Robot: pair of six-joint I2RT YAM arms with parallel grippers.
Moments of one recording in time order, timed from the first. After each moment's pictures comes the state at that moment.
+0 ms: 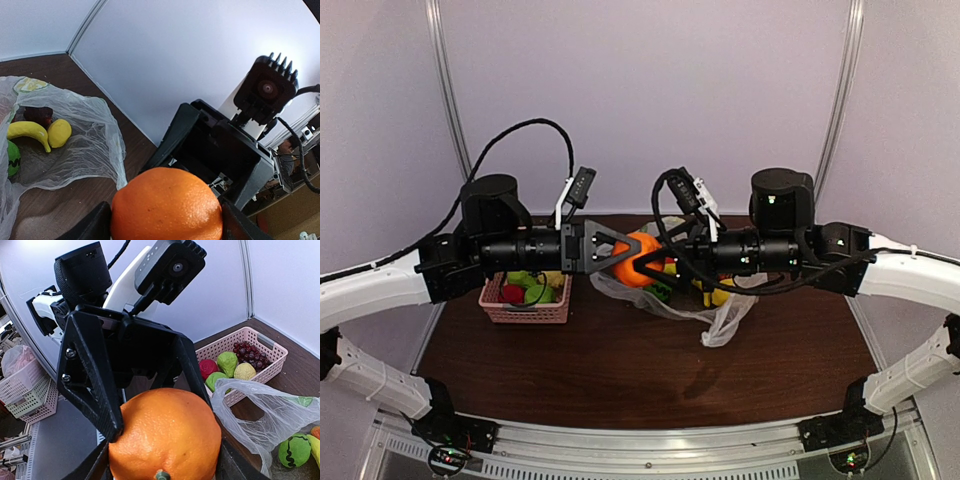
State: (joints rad) left arm -0.97 1.21 1.05 0.04 0.43 -0.71; right arm 1.06 1.29 1.21 -0.14 -0.26 0.23
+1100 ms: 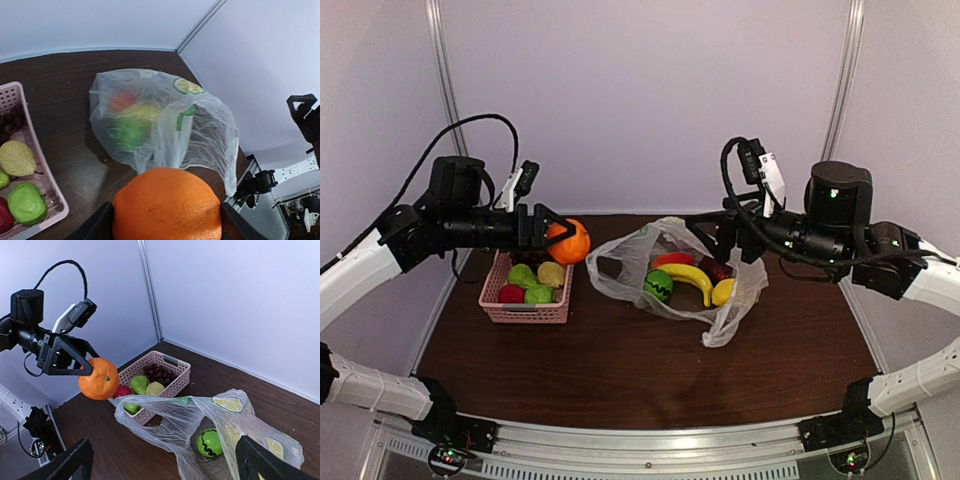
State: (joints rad) left arm -0.68 1.13 1.16 -0.47 0.33 -0.51; right arm 1.04 1.09 1.17 -0.23 0.19 0.20
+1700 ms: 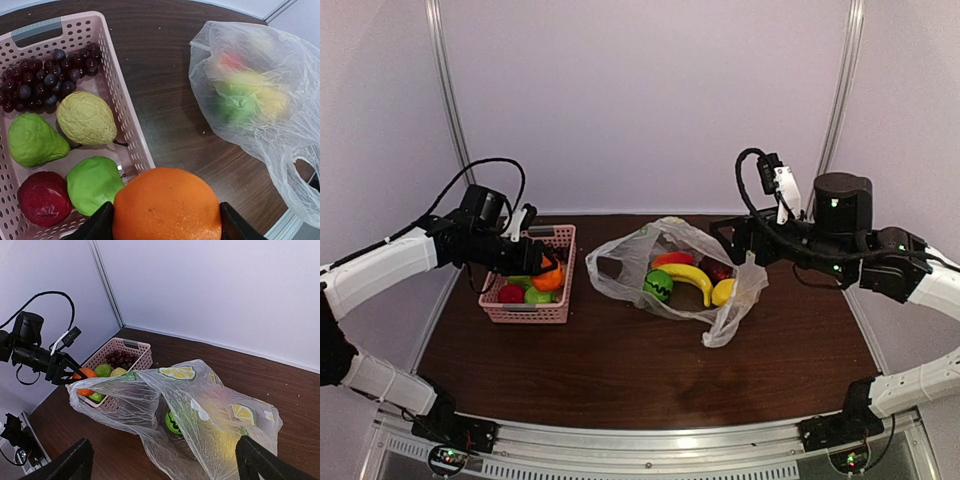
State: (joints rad) left arm -0.43 1.29 1.04 -0.55 0.25 -0.31; right arm 0.97 1.03 1.11 -0.36 0.31 0.30
